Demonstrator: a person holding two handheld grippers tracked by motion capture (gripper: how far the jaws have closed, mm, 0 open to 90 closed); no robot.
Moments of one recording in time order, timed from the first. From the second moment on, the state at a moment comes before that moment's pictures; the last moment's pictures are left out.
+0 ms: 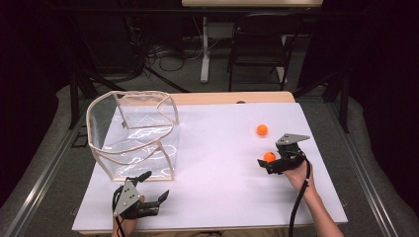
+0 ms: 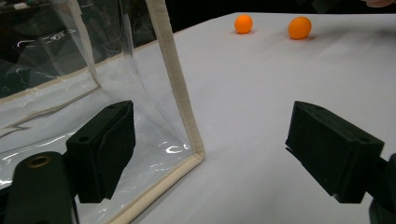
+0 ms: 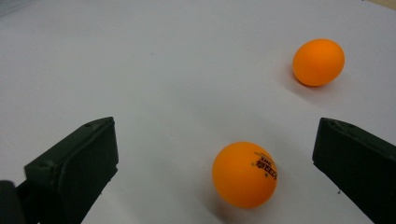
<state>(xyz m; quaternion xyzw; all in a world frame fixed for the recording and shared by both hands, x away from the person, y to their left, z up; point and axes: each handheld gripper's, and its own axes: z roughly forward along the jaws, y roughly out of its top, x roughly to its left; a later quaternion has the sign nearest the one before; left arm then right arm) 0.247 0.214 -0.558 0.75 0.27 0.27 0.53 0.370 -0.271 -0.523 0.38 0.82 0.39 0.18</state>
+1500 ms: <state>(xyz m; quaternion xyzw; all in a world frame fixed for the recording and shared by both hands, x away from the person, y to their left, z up) 0.247 0.212 -0.558 0.76 0.27 0.27 0.53 0.376 -0.277 -0.548 0.42 0.83 0.32 0.20</state>
